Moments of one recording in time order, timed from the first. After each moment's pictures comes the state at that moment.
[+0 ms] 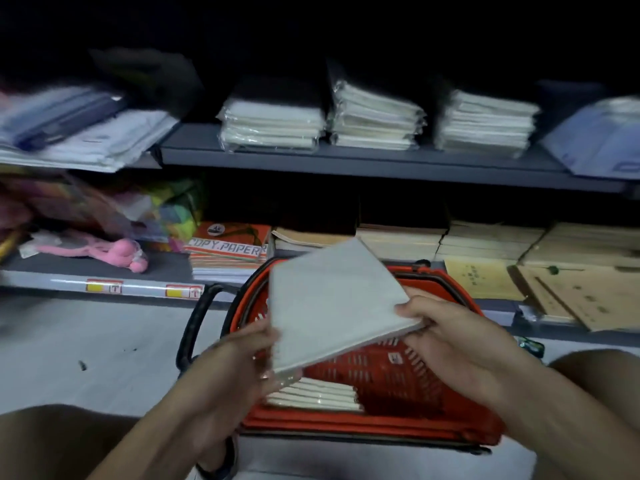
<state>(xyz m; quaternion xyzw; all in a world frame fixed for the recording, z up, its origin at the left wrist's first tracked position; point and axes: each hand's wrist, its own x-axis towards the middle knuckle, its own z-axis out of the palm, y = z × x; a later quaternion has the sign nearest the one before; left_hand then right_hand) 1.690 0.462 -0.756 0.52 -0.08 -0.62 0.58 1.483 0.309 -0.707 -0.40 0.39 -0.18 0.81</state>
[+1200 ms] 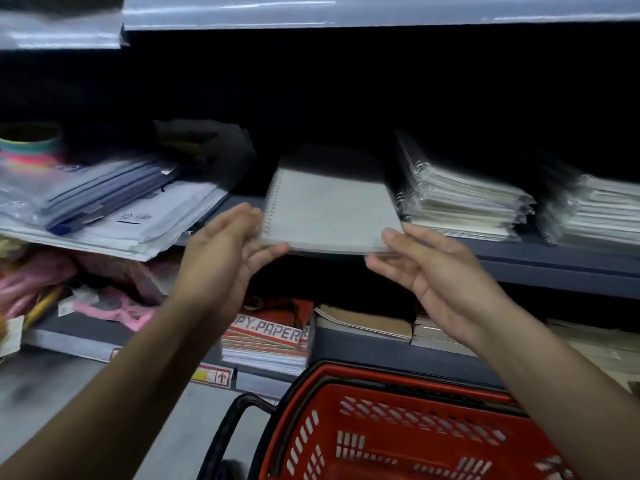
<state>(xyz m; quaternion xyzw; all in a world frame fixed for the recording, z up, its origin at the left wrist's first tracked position) 1.867 0.306 -0.652 0.52 -0.16 -0.28 0.79 1.684 0.169 -0.658 -0.44 0.28 -0.34 0.78</state>
